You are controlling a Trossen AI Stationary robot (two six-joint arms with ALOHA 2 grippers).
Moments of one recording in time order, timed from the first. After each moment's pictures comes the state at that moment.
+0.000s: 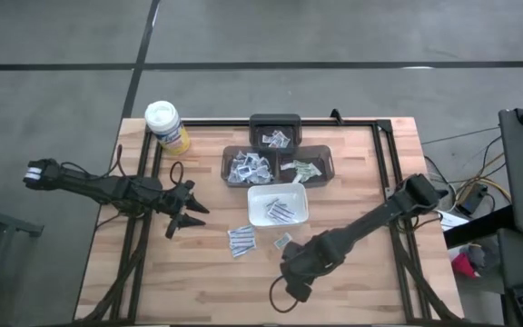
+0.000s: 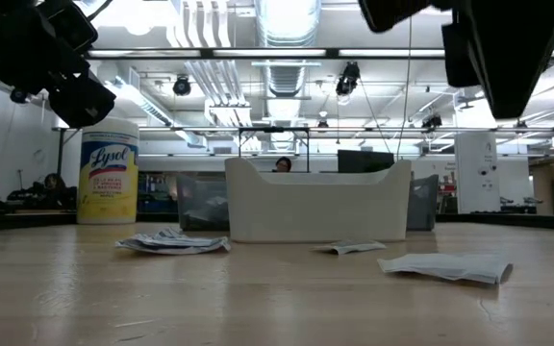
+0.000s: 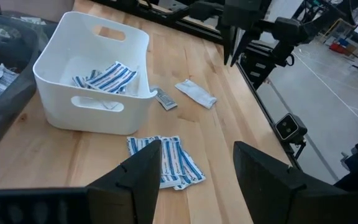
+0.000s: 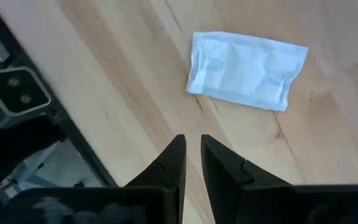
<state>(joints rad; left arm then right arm) -0.17 0.47 0.25 -0.06 0.08 -0.37 0.52 1.93 1.53 -0.91 -0.11 1.11</state>
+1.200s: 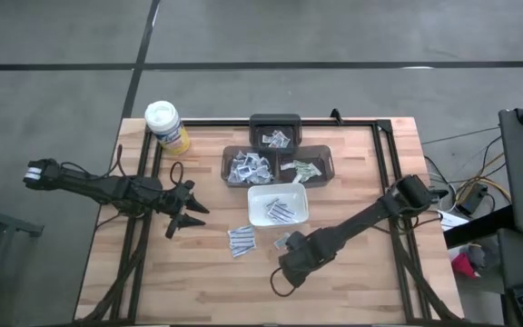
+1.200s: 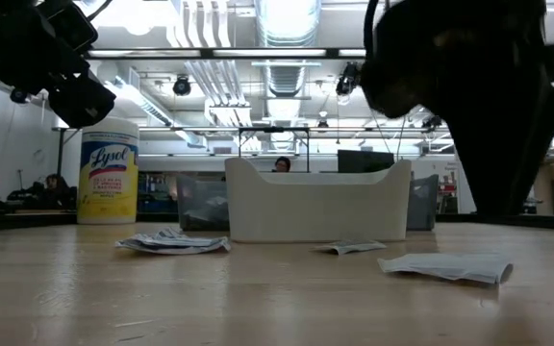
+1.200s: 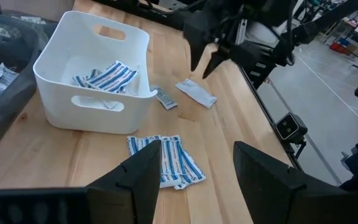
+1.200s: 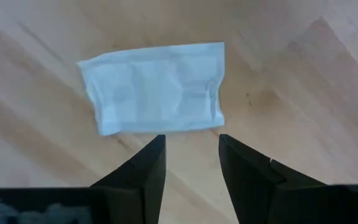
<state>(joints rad) -0.17 0.47 0.25 -0.07 0.08 -0.37 0.47 1.98 1.42 -0.90 -0.06 1.31</state>
